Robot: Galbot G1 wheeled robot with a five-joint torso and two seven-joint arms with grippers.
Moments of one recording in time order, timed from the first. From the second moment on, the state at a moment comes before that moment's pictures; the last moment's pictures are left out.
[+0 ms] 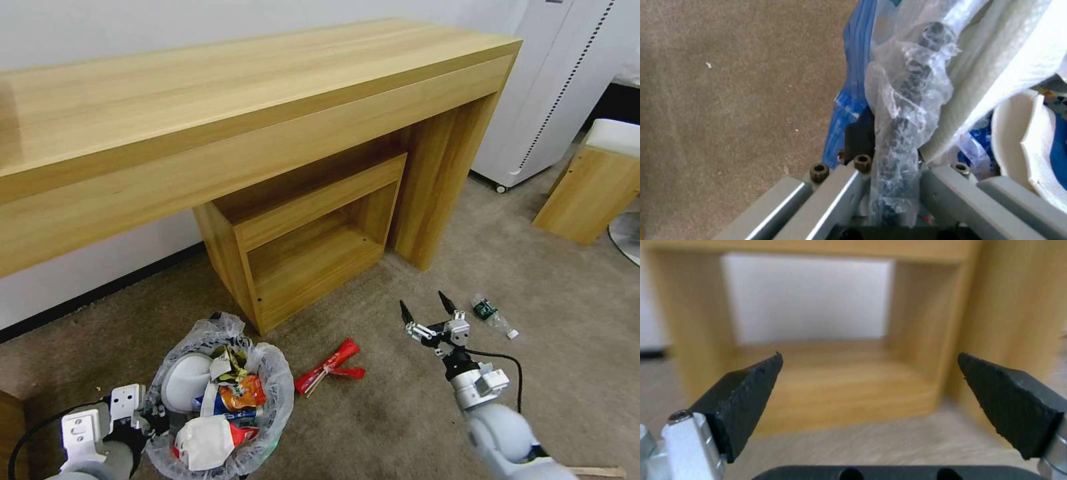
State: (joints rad) left arm 1.93 -1.01 -0.75 -2.44 -1.00 0.64 -0.64; right arm -1.29 0.94 0.26 1.65 0.49 0.35 -0.21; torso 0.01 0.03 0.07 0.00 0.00
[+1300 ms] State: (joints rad) left arm 1.93 -1.10 -0.76 -2.39 -0.94 0.64 -0.65; right arm -0.28 1.01 -0.55 0.95 0.08 0.54 -0.85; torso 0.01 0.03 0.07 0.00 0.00
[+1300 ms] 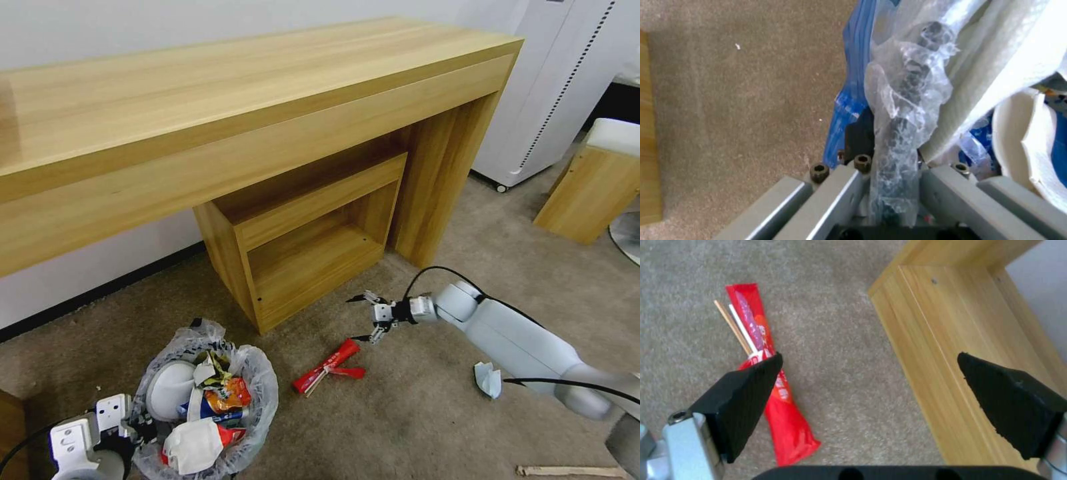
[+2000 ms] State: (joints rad) left arm 1.93 -1.12 -0.75 -2.35 -0.90 0.64 -0.64; right arm -0.32 1.15 -0.61 0.81 0.13 0.60 -1.03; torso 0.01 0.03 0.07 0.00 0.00
